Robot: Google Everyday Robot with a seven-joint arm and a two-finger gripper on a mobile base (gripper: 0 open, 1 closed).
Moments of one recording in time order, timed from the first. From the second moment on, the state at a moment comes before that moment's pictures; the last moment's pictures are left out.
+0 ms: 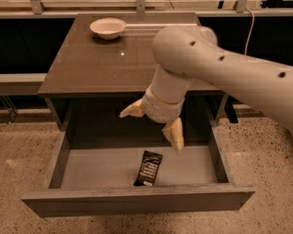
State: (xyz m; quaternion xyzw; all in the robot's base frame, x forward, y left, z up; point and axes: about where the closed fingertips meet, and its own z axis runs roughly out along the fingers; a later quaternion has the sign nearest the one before) arm 0.497 -0.026 0.771 -0.95 0.30 0.05 0.12
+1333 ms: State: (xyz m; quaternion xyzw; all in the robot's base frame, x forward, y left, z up) arm 0.485 0.023 0.625 -0.99 0.14 0.01 0.02
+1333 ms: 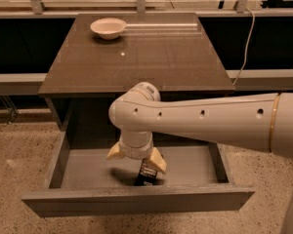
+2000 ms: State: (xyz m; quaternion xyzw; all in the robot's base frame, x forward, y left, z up) arm 0.484 0.019 0.609 -0.99 0.13 -0.01 0.02
